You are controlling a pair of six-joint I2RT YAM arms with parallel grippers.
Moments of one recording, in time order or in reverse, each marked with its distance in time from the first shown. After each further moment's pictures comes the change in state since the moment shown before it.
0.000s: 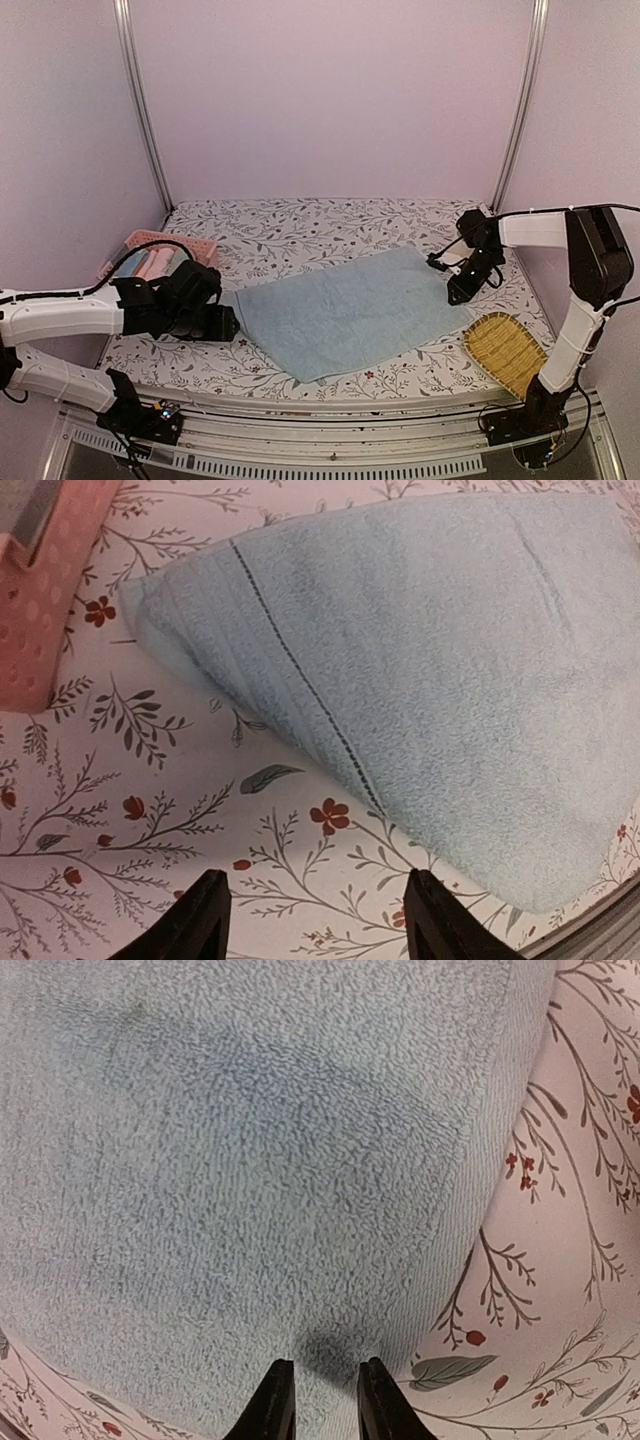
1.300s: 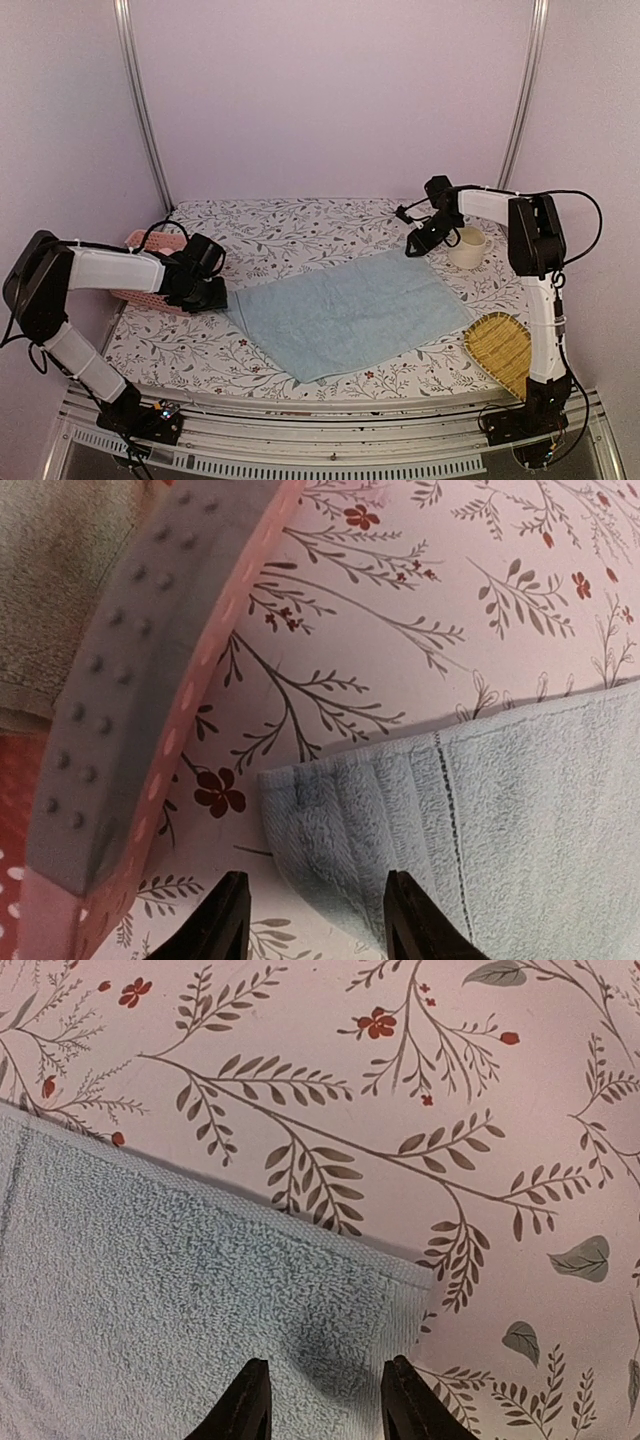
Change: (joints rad) left arm 0.349 0.417 0.136 0.179 -0.039 0.096; right arm 0.016 0.505 0.743 0.002 -0.167 0.102
